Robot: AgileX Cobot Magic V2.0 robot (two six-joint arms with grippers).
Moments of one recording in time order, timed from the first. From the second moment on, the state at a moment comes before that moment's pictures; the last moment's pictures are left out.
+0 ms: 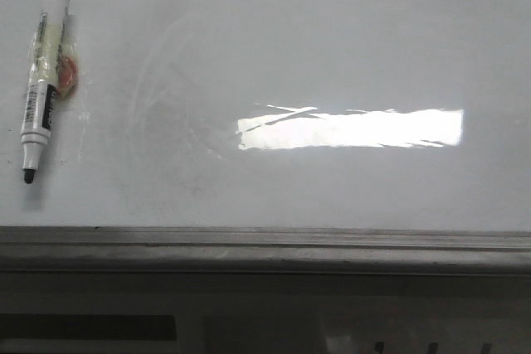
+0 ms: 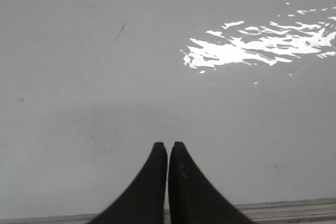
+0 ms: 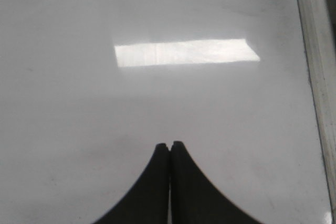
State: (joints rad) left arm -0.03 -0.01 0.00 0.08 0.23 0.00; right arm -0.06 -0.01 0.01 -0.02 0.21 0.00
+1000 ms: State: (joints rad) left arm -0.03 0.16 -0.18 -0.05 0.18 0.00; right arm -0.06 0.19 -0.18 0.11 0.36 0.00
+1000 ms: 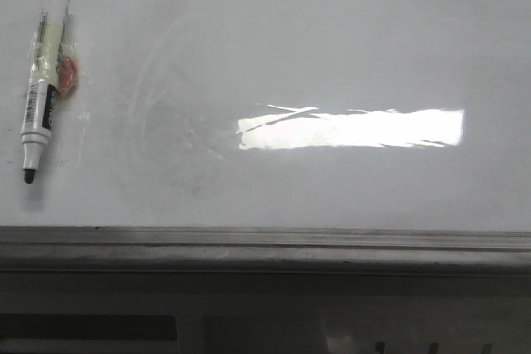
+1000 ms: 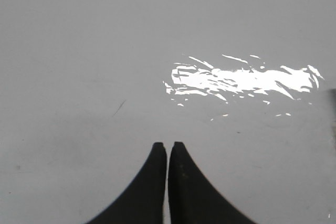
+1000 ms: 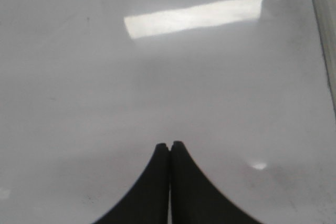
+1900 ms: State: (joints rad) left arm -0.15 0.29 -0.25 -0.15 0.17 0.05; right arm -0.06 0.26 -0.19 0.12 0.35 0.00
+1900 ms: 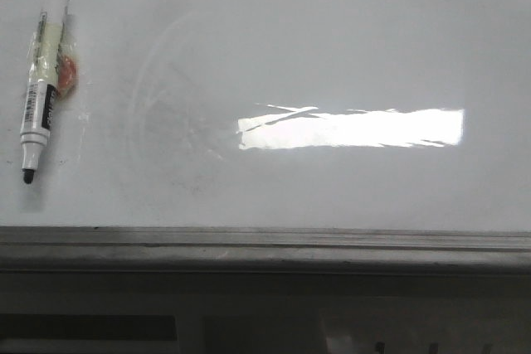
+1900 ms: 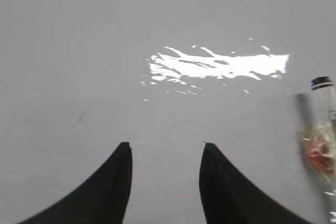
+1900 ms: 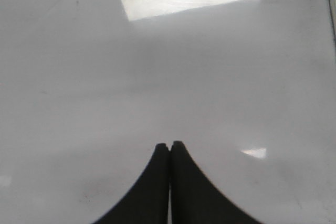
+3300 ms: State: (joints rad) left arm -0.81 0.91 -0.25 -0.47 -0.31 0.08; right arm -0.06 0.26 -0.19 0.12 0.35 0.00
